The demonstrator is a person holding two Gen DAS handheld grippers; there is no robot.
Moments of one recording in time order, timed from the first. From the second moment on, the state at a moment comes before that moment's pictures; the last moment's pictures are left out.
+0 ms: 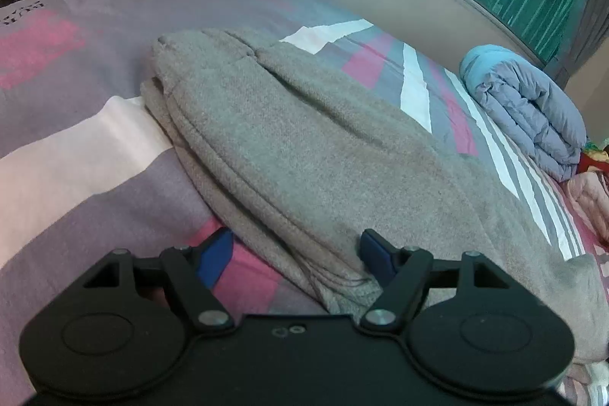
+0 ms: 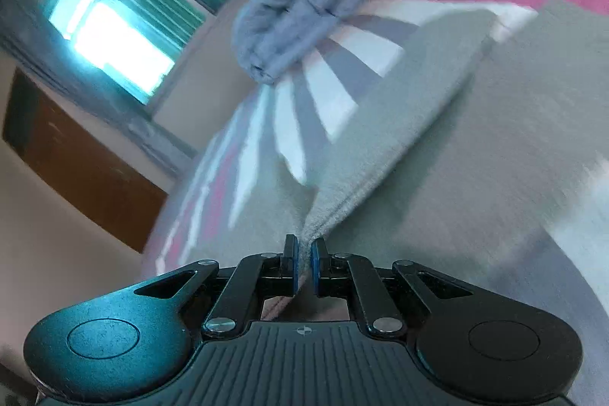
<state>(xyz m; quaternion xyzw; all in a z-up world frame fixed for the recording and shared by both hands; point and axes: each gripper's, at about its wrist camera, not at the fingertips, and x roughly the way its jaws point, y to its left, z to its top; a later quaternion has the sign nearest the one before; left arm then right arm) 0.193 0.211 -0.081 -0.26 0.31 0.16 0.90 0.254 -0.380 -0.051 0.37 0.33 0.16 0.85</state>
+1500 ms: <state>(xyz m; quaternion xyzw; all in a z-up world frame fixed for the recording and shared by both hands) 0.186 0.196 -0.086 -0.23 0.28 0.18 0.91 0.243 -0.534 -0.088 0.49 0.26 -0.01 0.83</state>
